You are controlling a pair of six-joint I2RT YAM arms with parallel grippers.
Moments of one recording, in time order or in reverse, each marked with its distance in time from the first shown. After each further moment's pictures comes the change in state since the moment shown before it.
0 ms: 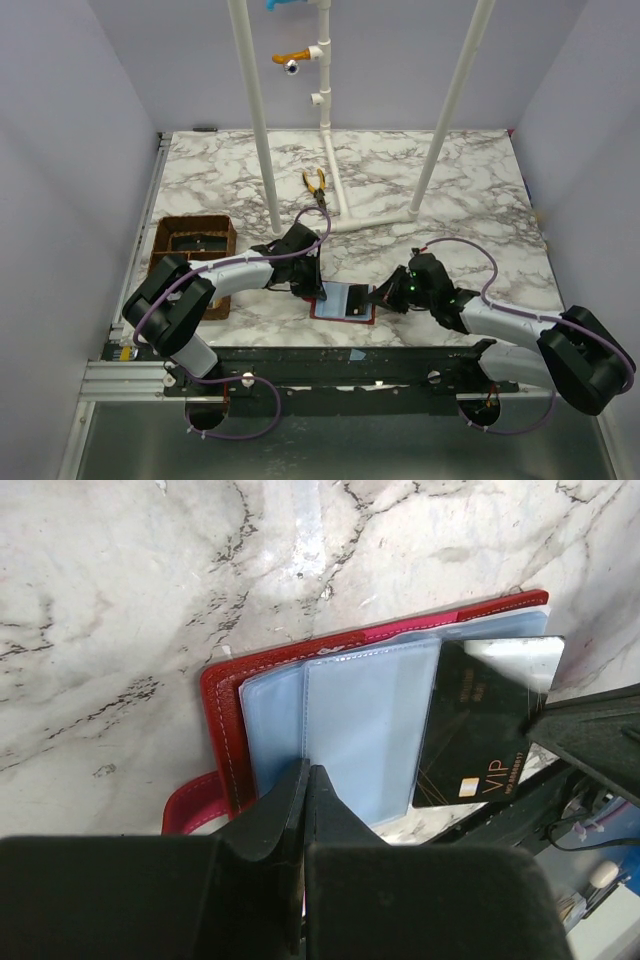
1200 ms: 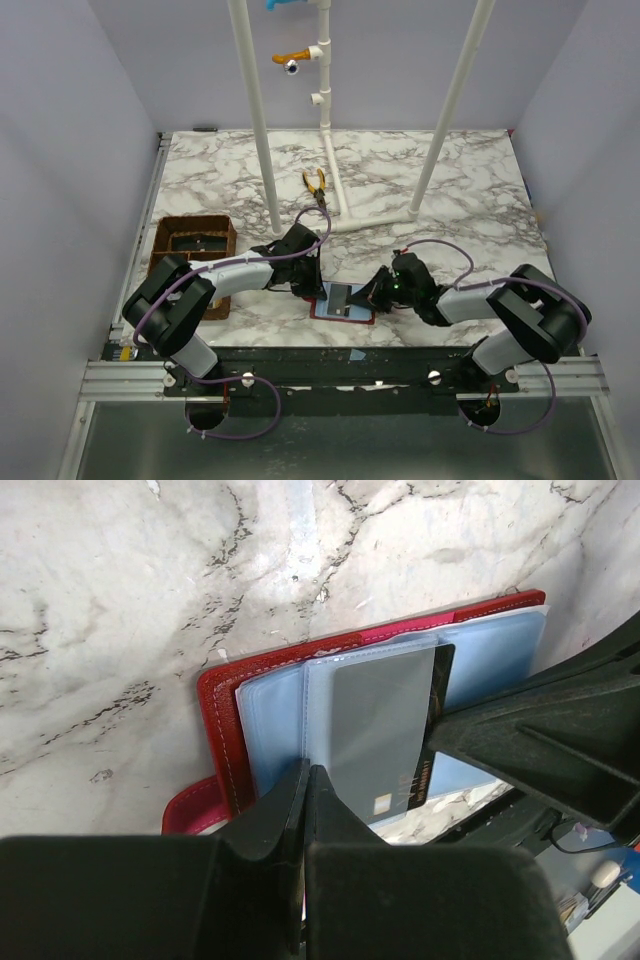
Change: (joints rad) left arm -0.002 0.001 -0.007 0.015 0.001 0.004; right arm 0.061 0.339 0.041 0.326 -0.073 0.098
